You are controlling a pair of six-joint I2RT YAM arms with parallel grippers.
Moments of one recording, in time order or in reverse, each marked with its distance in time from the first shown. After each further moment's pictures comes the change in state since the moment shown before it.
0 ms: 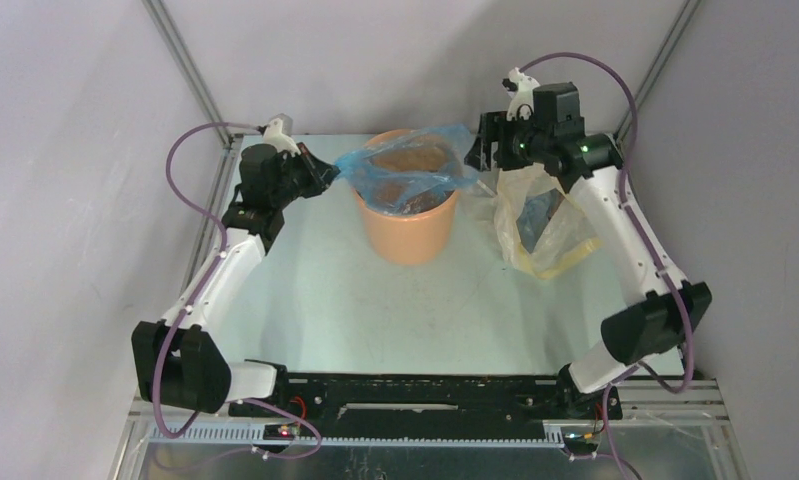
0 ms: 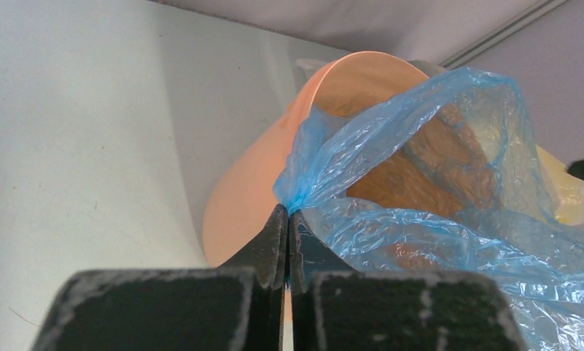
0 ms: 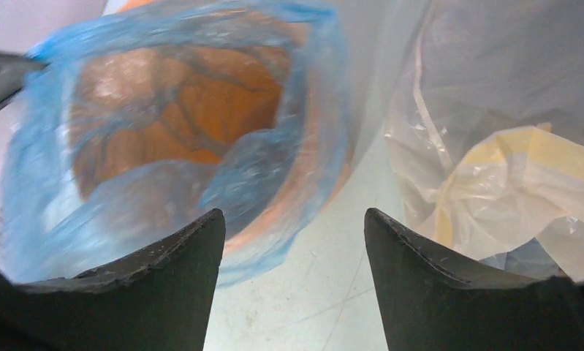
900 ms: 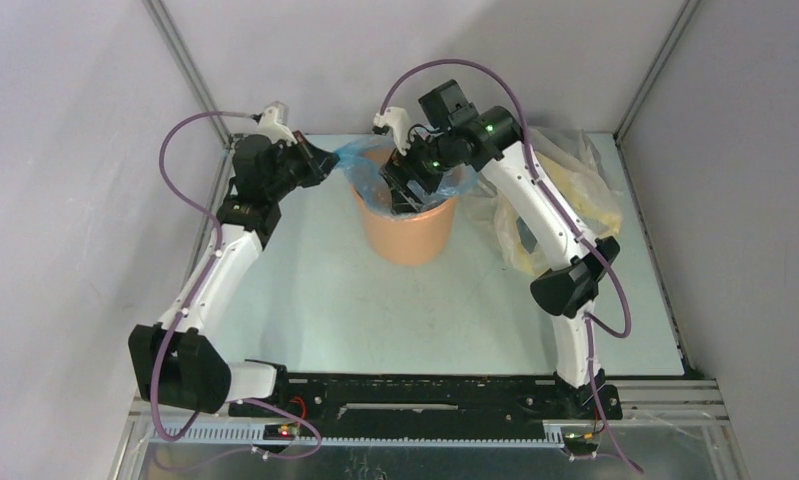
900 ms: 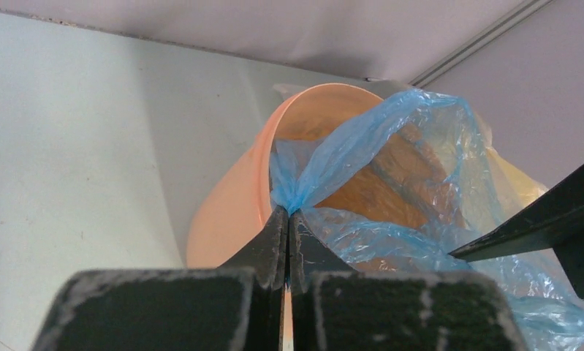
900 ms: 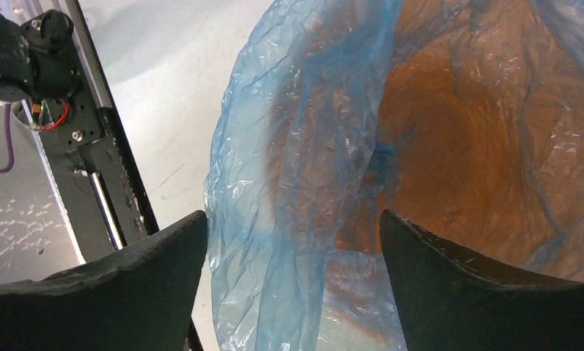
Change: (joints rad) left arm 0.000 0.000 0.064 -0.001 0.029 -0.014; right arm 0.380 0.429 0.696 -0.522 -0.166 -0.549
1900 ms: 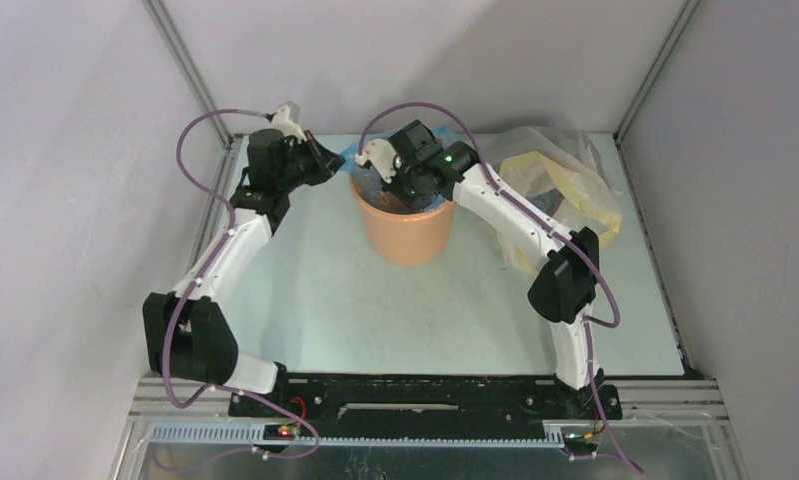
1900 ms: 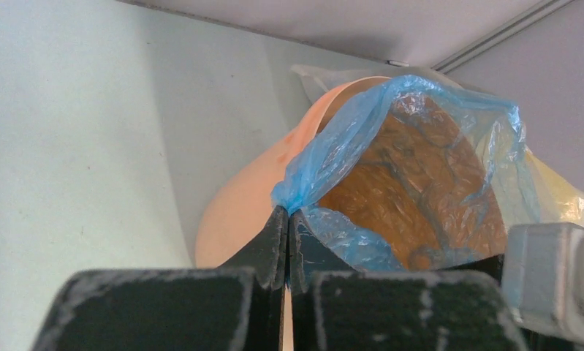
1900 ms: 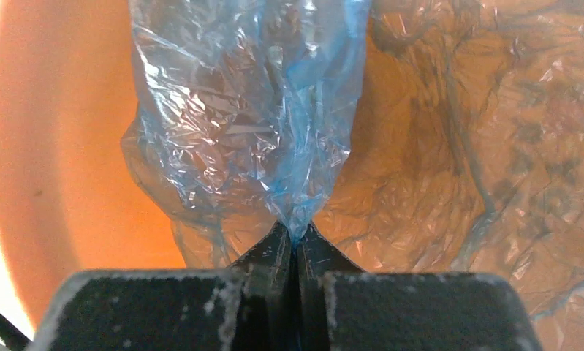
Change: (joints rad) left arm 0.002 0.134 0.047 0.003 0.002 0.000; right arm 0.074 -0.007 -0.362 0.291 0.454 -0.058
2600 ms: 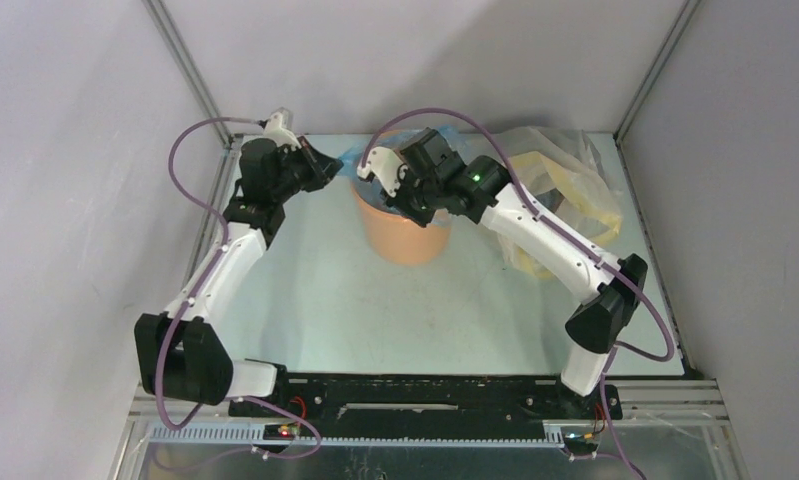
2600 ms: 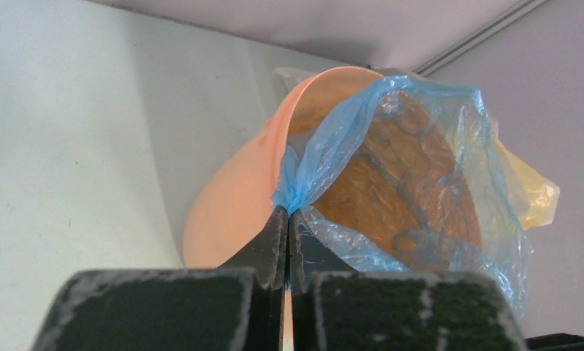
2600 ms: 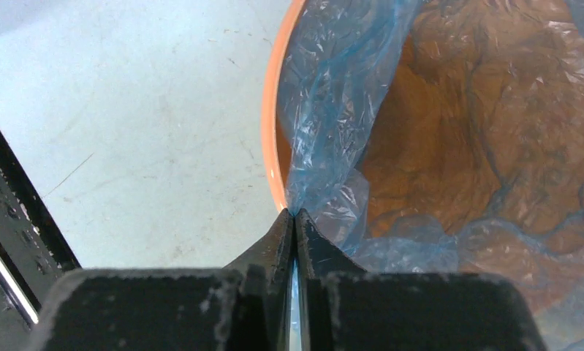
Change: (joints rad) left arm 0.004 -0.096 -0.069 0.035 0.021 -0.027; right arm 0.088 -0.264 -0.146 0.028 -0.061 0.010
